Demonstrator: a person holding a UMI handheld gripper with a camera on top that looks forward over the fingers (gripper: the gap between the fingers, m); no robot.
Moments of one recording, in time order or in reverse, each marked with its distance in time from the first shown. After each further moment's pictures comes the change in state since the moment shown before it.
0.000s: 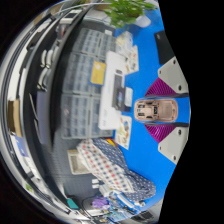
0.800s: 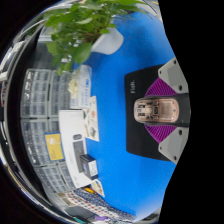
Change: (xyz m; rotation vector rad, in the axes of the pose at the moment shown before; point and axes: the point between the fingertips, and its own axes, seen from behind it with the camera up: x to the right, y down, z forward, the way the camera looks) arm 0.349 0.181 0.031 -0.271 0.090 0.140
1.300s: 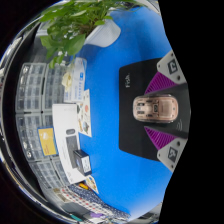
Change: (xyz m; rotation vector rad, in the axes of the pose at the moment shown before) arm -0.011 0.022 0.015 -0.031 -0.063 -0.027
